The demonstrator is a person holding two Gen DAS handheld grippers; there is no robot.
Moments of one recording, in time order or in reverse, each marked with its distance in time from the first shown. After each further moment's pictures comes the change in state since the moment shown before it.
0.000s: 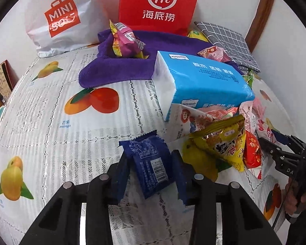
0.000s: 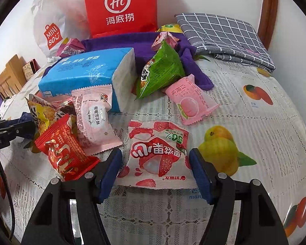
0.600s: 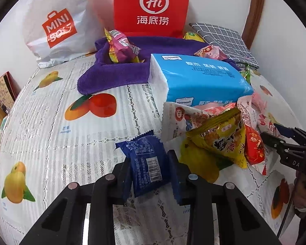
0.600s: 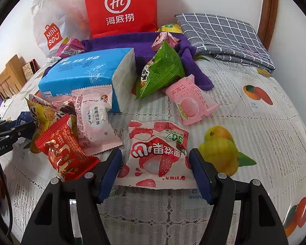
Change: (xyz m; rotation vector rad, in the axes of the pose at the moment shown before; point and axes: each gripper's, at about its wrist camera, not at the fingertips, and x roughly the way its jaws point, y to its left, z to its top) left arm -0.003 -0.010 -0.006 0.052 -0.047 0.042; right arm 0.000 0.000 -0.001 0.001 -0.001 0.000
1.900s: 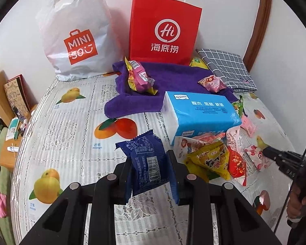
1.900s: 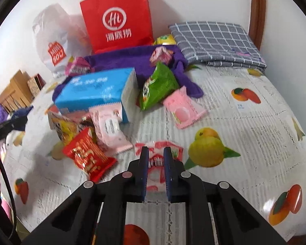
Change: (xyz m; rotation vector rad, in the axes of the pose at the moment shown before) left arm -0.063 0.024 0.022 -0.064 -0.087 0.000; right arm -0.045 -0.005 0.004 0.072 -0.017 0.037
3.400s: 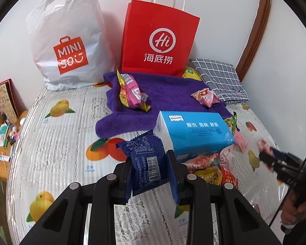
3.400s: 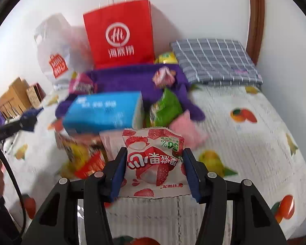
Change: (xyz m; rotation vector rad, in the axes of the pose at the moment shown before) left arm 0.007 0.006 0.035 -0.009 -0.036 -0.083; right arm -0.023 0.022 0.030 0.003 -0.104 -0.032
